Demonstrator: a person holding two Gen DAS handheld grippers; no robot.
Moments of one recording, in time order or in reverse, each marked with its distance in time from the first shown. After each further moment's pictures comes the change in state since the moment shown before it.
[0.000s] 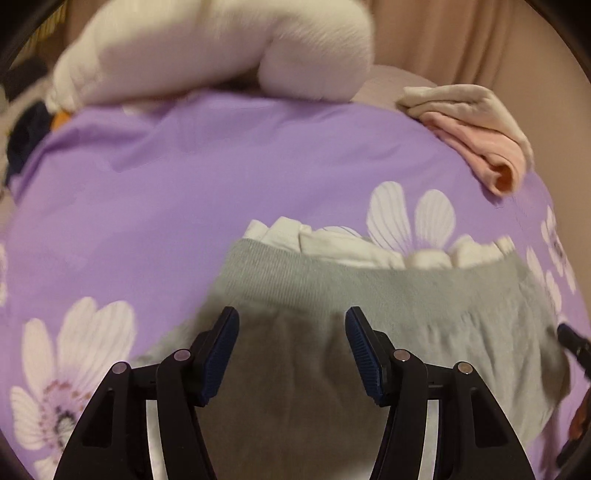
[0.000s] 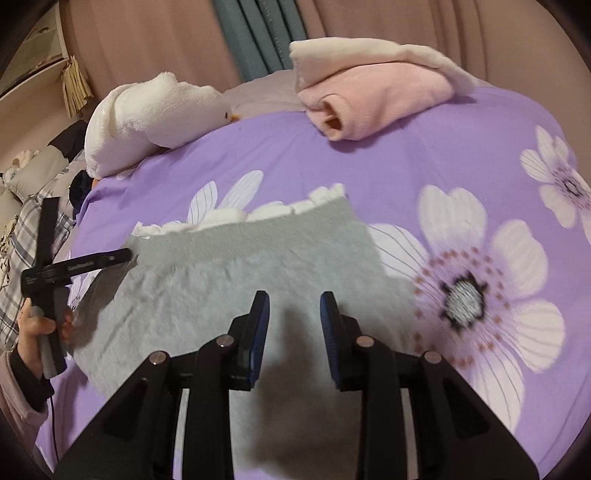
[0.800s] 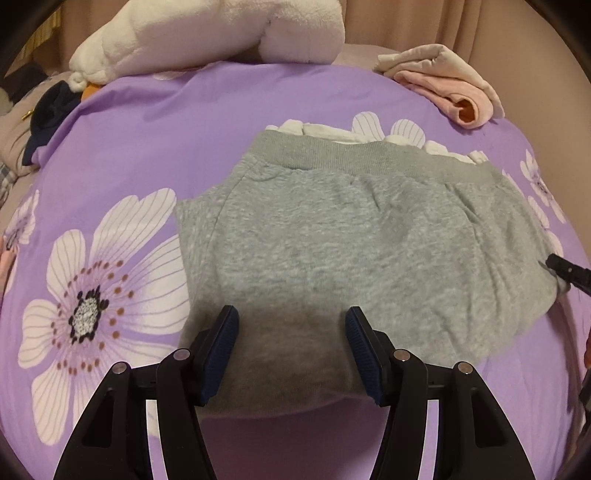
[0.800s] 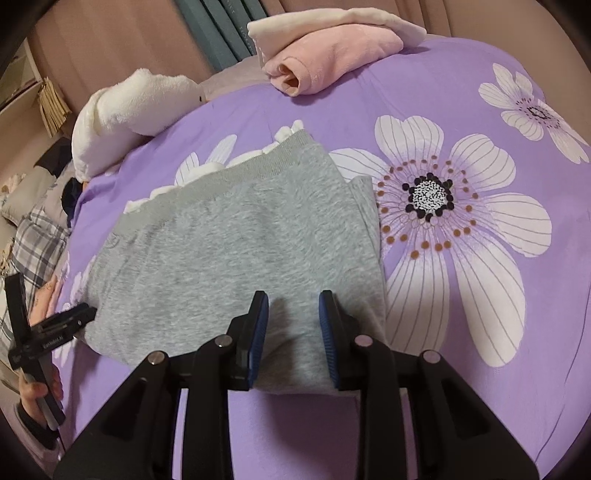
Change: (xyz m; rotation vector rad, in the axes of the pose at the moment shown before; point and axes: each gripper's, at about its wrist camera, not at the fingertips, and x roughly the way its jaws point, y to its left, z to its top) left arm -0.043 0.010 -0.088 0.050 0.065 -0.003; right arm -0.018 -0.013 -0.045 0.137 0.055 -0.008
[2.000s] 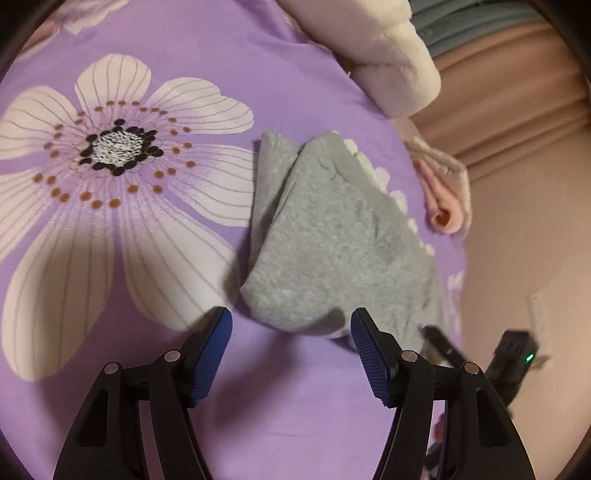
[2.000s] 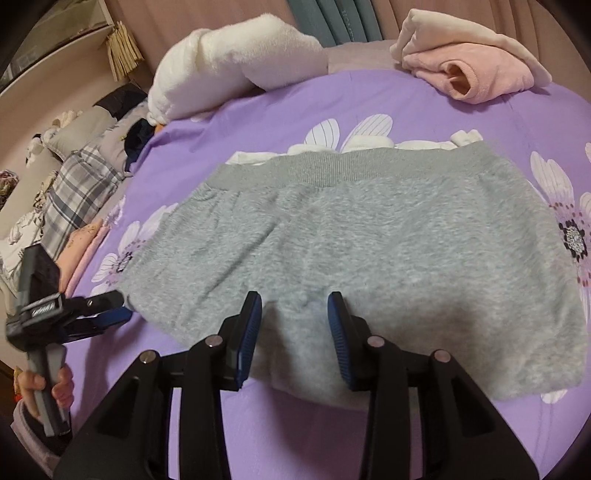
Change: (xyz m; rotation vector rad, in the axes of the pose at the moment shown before) left arm -0.017 0.091 -0.056 -0.608 0.014 -0.475; right arm 0.033 0.124 -0.020 -0.226 0.057 0.182
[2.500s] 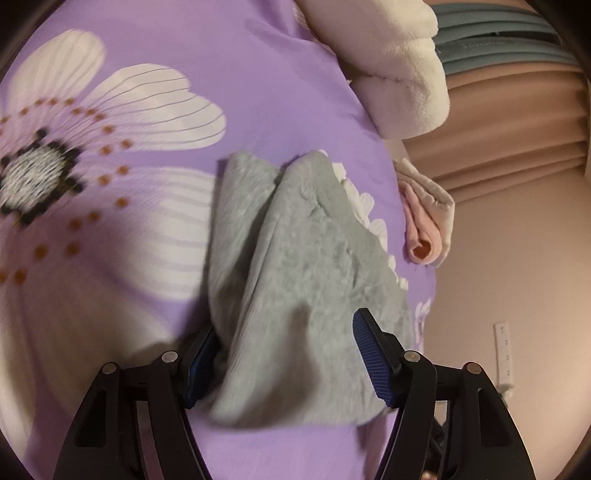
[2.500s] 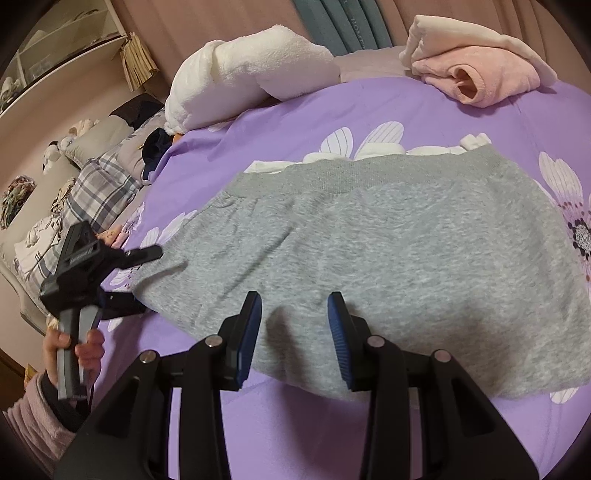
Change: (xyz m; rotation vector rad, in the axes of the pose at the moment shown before) left arm 0.042 -0.010 0.042 -0.081 0.006 -0.103; right arm 0.000 0.002 0.000 -0.011 -0.032 0.056
